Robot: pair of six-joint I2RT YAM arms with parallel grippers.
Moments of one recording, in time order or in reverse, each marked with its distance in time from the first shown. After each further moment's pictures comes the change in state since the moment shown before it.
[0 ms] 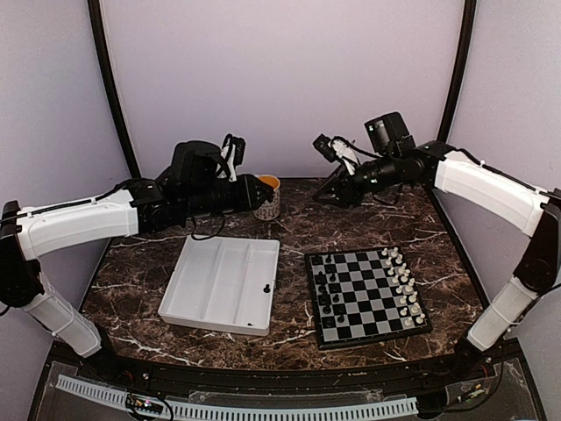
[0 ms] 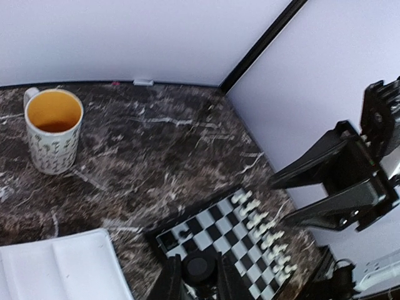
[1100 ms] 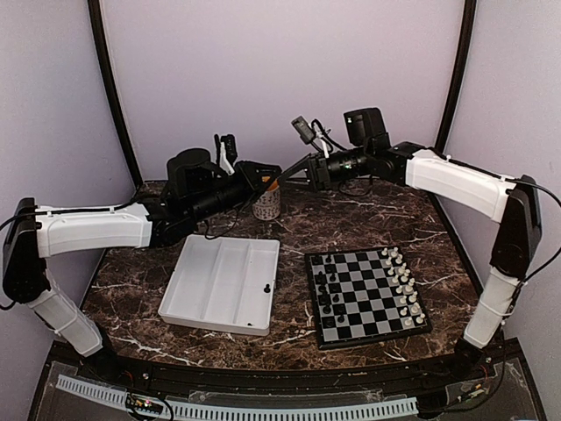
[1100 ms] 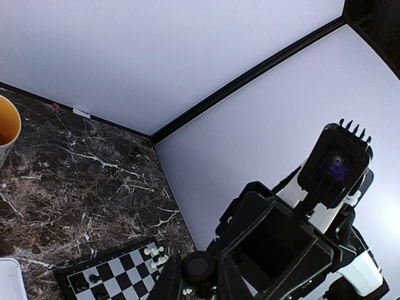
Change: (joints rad) left arm 0.023 0.050 -0.135 0.565 0.055 -0.354; right arm 0.039 0.198 0.137 0.356 -0.403 0.366
